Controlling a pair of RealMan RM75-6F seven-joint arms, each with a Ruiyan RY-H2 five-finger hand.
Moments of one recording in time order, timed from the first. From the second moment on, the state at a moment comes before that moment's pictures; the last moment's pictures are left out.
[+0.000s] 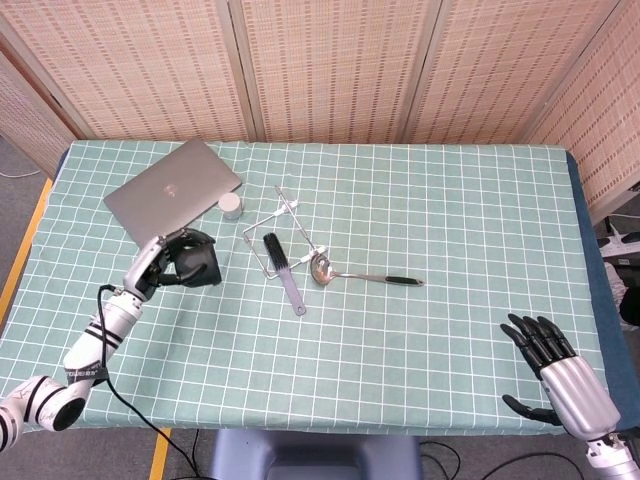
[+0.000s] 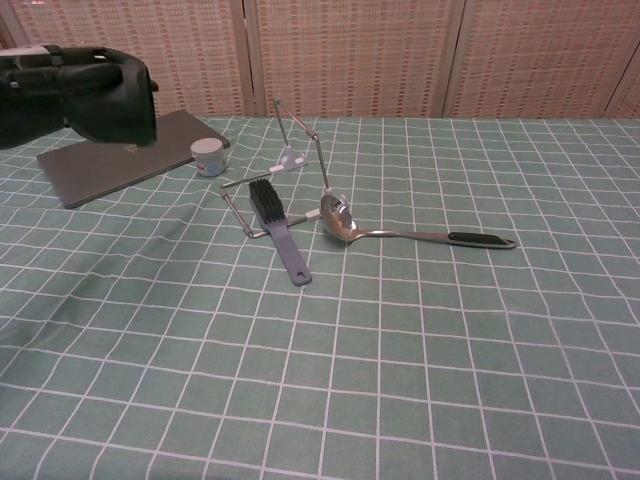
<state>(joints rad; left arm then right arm) -0.68 -1.28 -0.15 -1.39 1.47 0.95 -1.31 0.05 -1.02 -0.11 -1.65 -1.82 1.56 0.09</state>
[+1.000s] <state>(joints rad) -0.88 -1.26 0.01 -1.45 1.03 0.58 0.48 0.06 -1.02 -0.11 -1.65 -1.81 1.54 0.09</state>
